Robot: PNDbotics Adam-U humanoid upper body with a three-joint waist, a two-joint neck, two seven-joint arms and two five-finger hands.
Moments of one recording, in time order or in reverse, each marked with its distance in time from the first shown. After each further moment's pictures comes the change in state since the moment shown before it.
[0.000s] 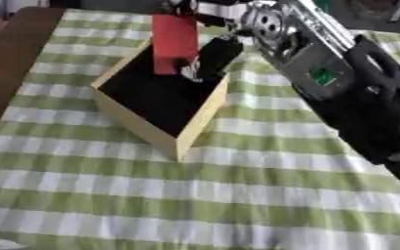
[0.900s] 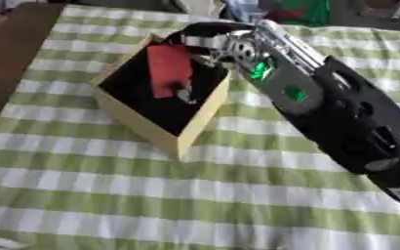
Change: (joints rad) left arm 0.000 -0.002 0.000 0.000 0.001 0.002 -0.004; right arm 0.017 0.052 0.029 0.091 0.005 -0.043 0.044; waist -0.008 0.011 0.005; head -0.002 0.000
